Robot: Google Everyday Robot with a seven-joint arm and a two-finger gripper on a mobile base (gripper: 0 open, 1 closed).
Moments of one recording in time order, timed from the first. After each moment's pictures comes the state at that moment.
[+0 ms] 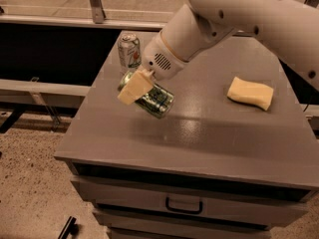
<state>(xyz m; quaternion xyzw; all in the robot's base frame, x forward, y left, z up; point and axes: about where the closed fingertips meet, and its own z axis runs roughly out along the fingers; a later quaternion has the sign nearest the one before) 0.521 0.057 0.907 -0.54 0.76 0.26 0.23</state>
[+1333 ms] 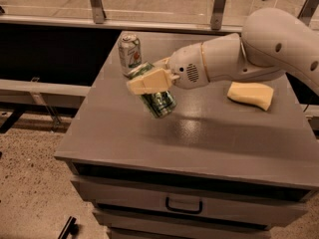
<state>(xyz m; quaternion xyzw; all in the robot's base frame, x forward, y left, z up) 0.526 0.036 0.932 -0.45 0.70 0.41 0.38</state>
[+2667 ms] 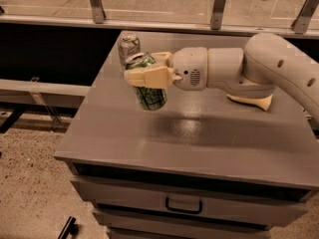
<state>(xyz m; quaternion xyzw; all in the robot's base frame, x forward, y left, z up) 0.532 0.043 0.955 -0.44 0.59 0.48 0.47</state>
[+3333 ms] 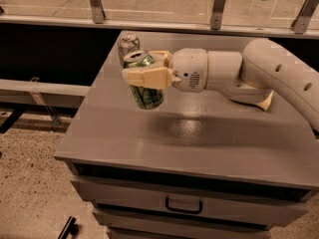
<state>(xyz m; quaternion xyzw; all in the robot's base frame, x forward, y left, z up) 0.527 0.046 0.963 -0.44 0.55 0.49 0.50</state>
